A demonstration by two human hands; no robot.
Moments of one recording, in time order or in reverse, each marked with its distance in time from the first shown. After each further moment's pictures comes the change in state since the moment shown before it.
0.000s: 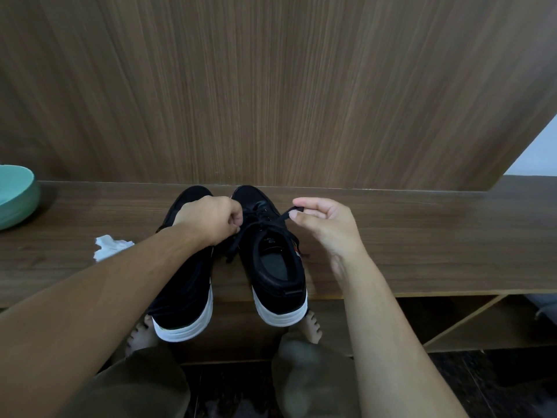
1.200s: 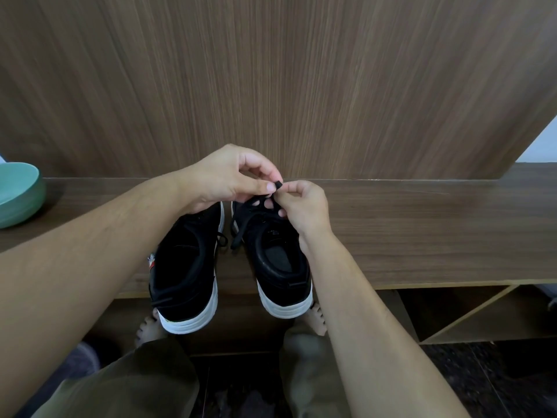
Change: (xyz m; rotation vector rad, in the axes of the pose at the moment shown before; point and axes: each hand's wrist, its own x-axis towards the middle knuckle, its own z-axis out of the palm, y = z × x) left_hand -0.010 0.032 -0.051 -0.837 -0.140 0.250; right_hand 0.021 0.000 0.047 0.019 0.084 0.067
